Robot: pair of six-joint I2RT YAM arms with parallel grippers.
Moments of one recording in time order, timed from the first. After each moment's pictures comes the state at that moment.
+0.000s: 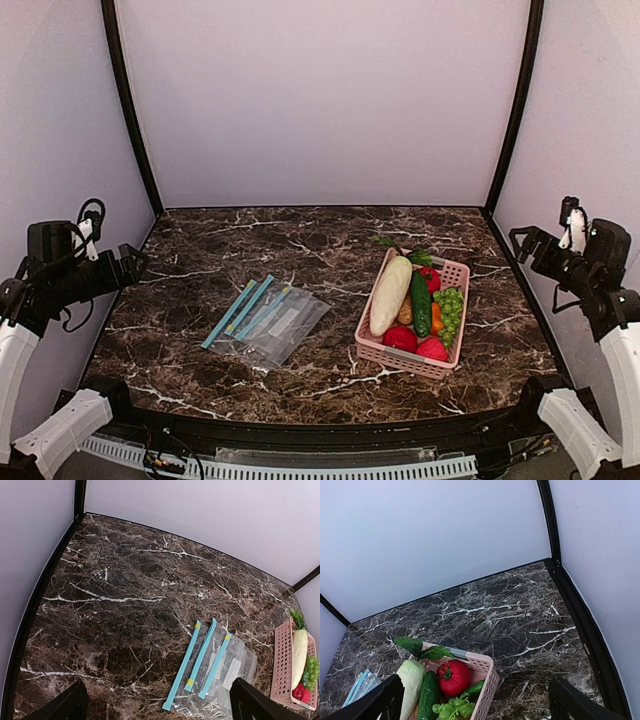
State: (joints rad) left arm -0.04 0.57 0.83 -0.81 0.11 -0.35; right arm -0.10 0.53 0.69 -0.46 -0.24 0.32
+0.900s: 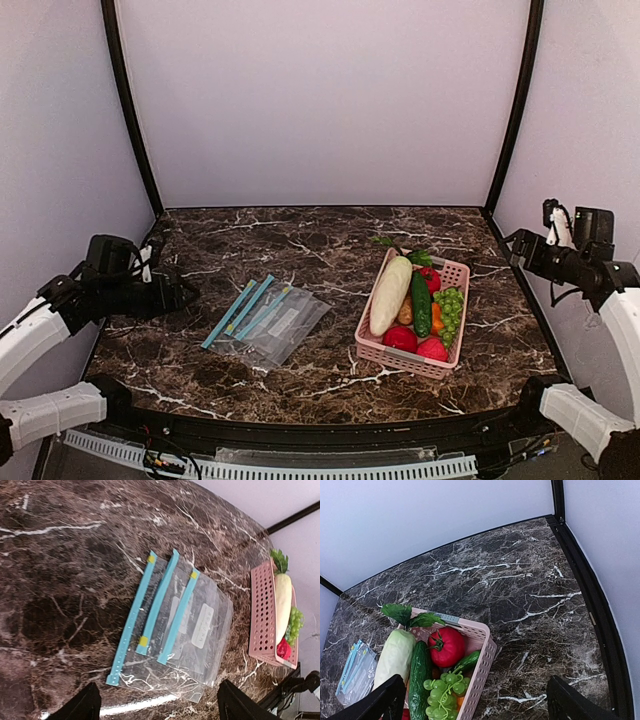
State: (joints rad) left arm -0.31 0.73 0.64 -0.65 0.21 -0.56; right arm -0.10 0.72 0.79 -0.62 -0.29 0.26
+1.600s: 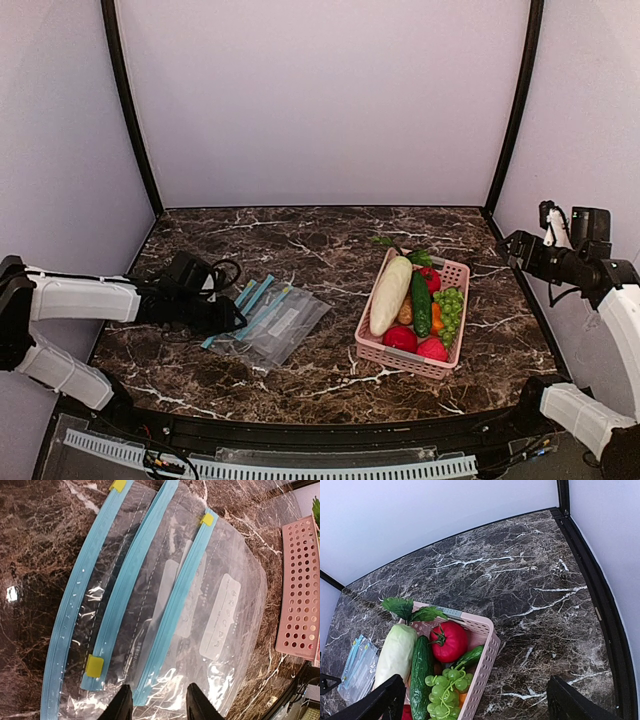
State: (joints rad) left arm -0.60 1.33 0.60 -0.20 0.16 -0.71; right arm -0.09 0.75 0.79 -0.63 -0.31 0.26
